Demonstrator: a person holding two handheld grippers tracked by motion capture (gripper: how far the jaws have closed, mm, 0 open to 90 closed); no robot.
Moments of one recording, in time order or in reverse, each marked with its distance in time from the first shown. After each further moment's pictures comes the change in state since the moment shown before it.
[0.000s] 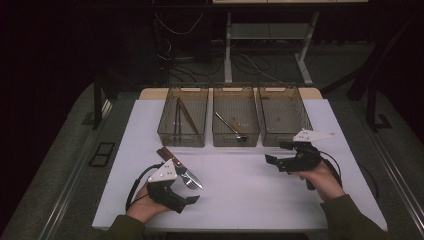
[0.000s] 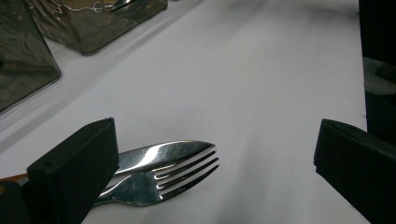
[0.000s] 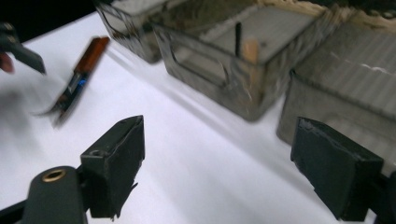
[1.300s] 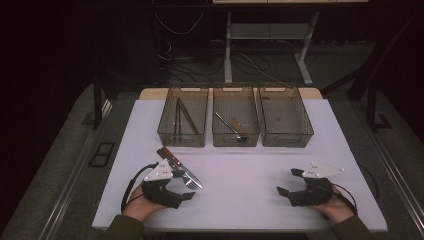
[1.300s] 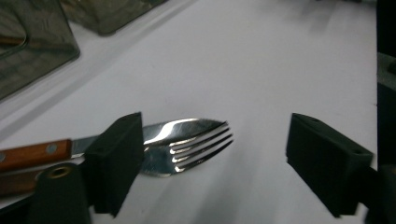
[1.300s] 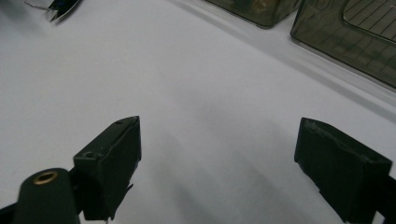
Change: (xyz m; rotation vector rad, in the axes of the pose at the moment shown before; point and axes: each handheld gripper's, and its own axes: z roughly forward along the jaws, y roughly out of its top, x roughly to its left) left arm 0.007 -0.006 -0.012 0.055 0.027 -0.035; right arm 0.015 -0.074 -0.024 0.069 -0.025 -0.090
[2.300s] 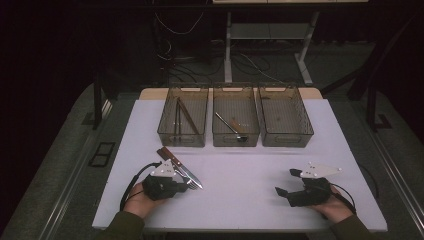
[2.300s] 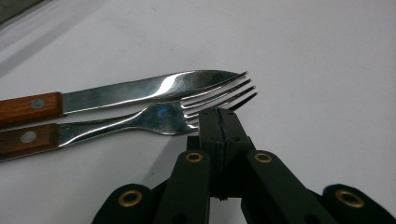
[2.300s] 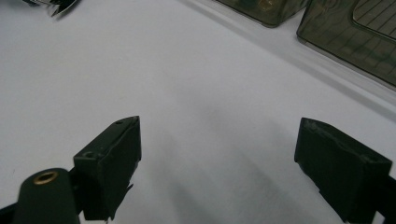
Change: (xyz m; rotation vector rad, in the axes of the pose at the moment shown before) left arm 0.012 -0.004 0.013 0.181 -0.039 0.008; right arm 0.002 0.001 0.003 0.015 0.004 -0.016
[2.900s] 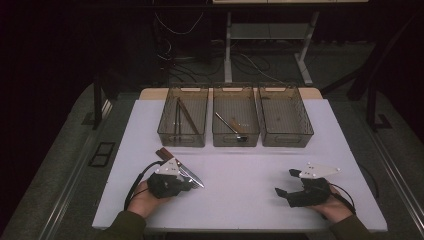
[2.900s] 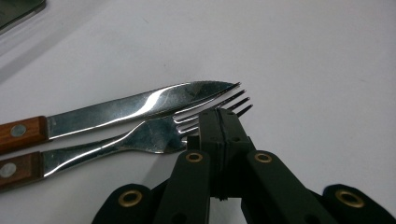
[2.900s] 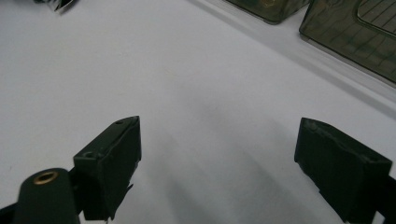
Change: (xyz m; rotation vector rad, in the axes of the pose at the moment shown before) left arm 0.002 0.008 0.009 -0.018 -0.018 0.002; right arm 0.000 0.000 0.002 0.010 -0.001 -0.008
